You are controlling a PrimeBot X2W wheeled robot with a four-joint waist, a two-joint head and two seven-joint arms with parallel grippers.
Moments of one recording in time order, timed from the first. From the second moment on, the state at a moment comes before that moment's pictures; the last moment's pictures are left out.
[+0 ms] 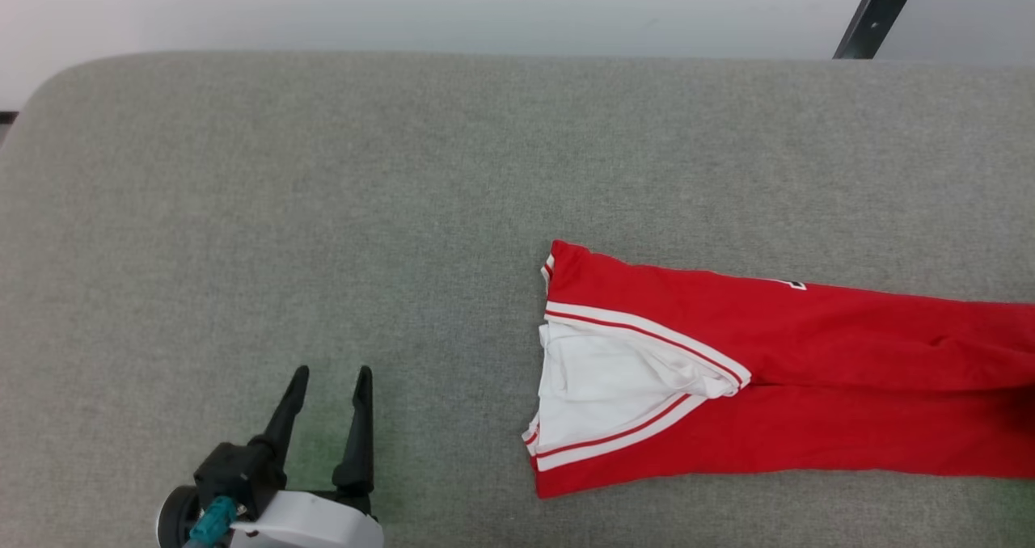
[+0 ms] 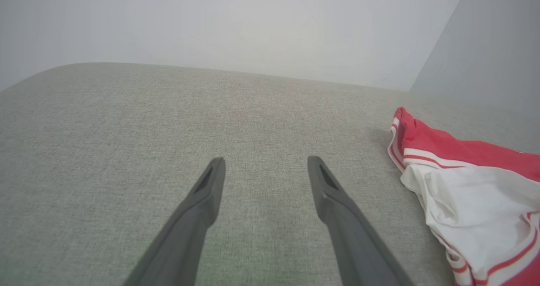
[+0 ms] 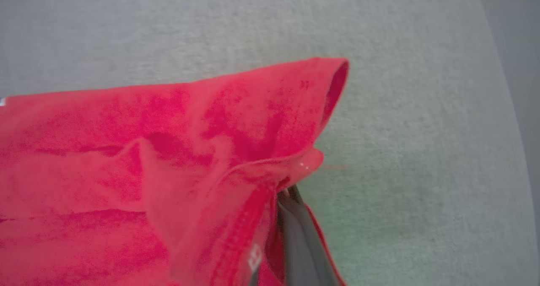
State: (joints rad) left arm -0.06 0.07 -0.01 0.19 -0.18 -0.12 -0.26; right arm -0.32 -0.52 -0.18 0.42 0.53 0.13 0.66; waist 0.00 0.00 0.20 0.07
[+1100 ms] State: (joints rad) left arm -0.07 0.05 -0.07 0.24 -0.24 -0.13 -0.26; right arm -0.52 -0.21 0.52 0.21 0.60 0.13 0.56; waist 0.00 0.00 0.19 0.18
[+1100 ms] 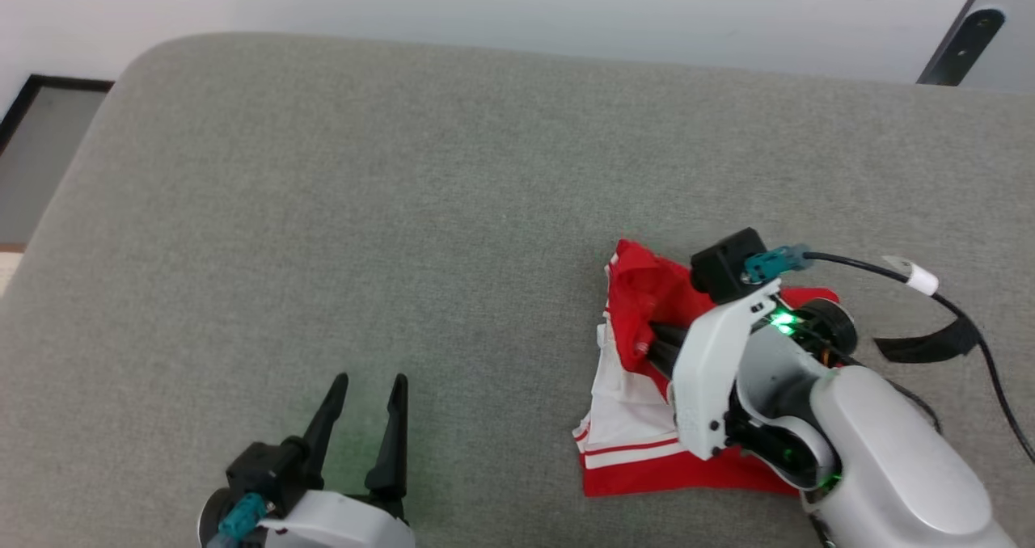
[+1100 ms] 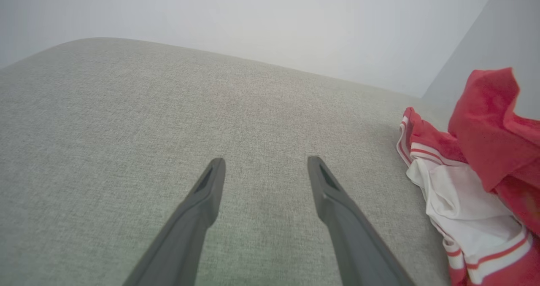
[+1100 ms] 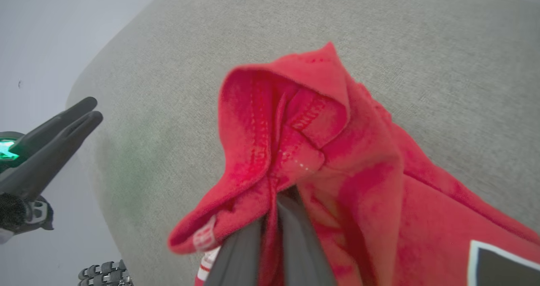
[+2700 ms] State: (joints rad) left arm 0.02 0.13 -0.03 0.20 -0.22 -0.13 -0.26; right arm -0.19 -0.38 0.21 0.21 0.54 0.13 0.00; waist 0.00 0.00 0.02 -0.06
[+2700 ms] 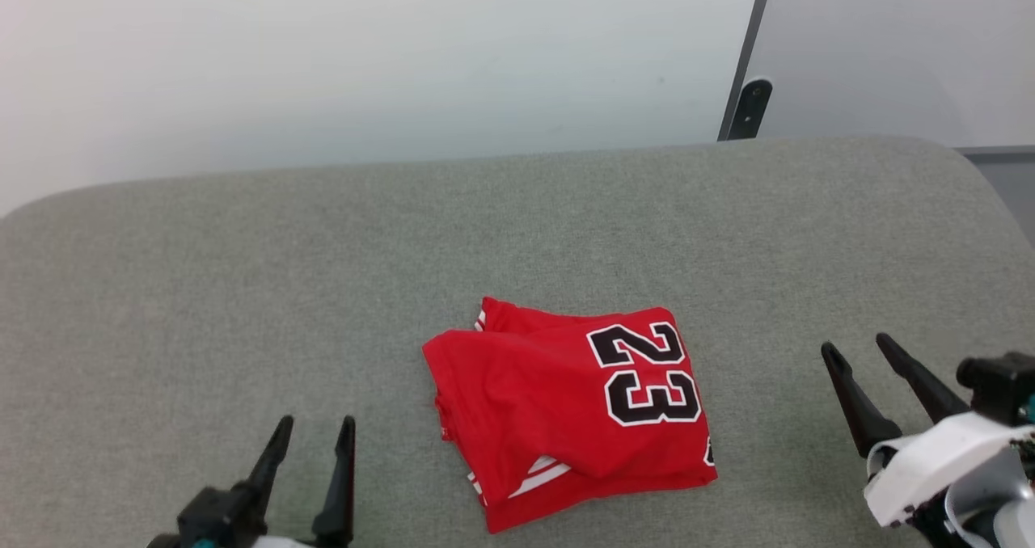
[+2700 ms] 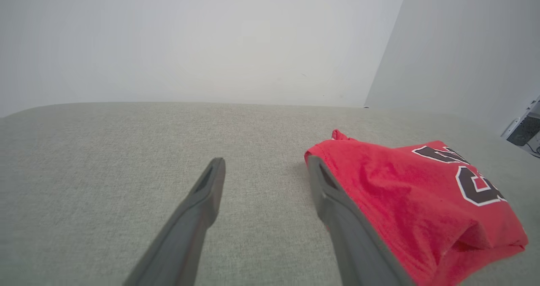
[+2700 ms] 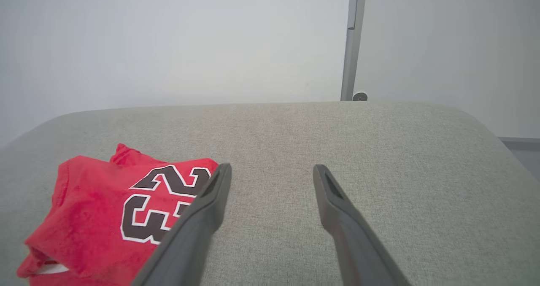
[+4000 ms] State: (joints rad) left arm 0.29 0.07 0.03 -0.04 -0.17 -0.08 -0.26; right arm 0.10 -0.27 0.04 -0.05 0.47 0.13 0.11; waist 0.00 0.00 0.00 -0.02
